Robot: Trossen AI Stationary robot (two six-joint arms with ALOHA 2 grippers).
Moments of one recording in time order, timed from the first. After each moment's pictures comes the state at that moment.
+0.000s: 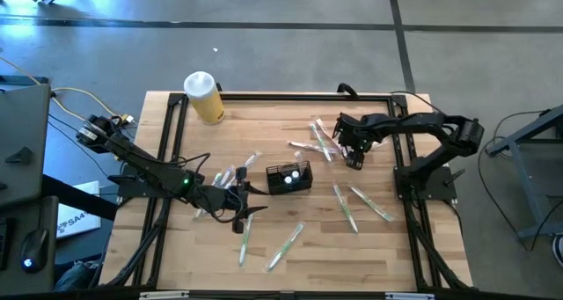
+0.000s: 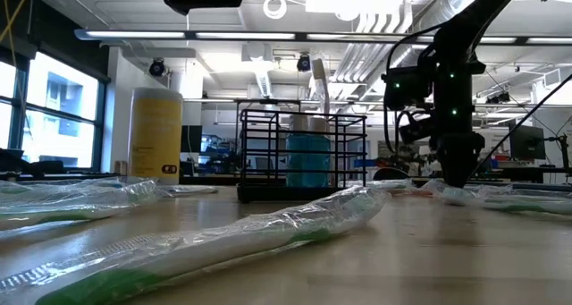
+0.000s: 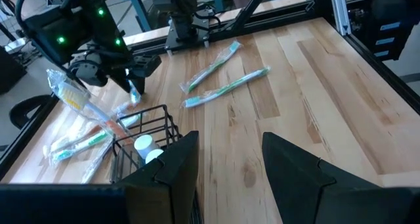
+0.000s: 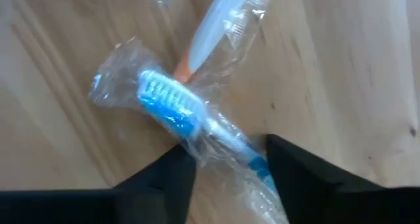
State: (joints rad) left arm -0.48 1.29 0.80 0.15 -0.52 0.02; right arm -0.53 1.57 0.70 -0.65 0.04 -0.11
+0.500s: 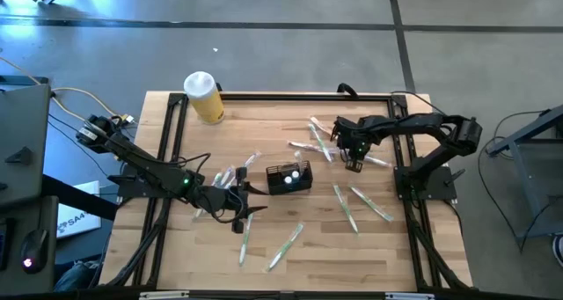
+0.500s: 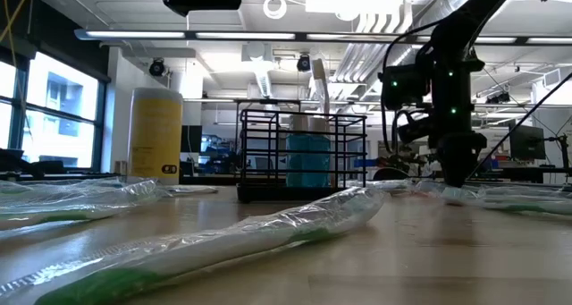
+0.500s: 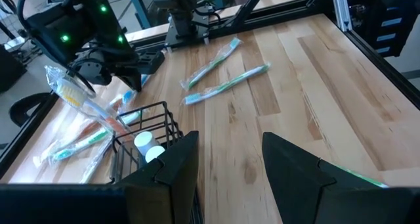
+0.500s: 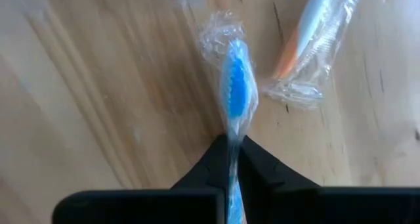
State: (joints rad) left arm -0.48 1.29 0.80 0.14 -0.52 0.02; right arm -0.48 1.57 0.72 -0.72 0.09 -0.10
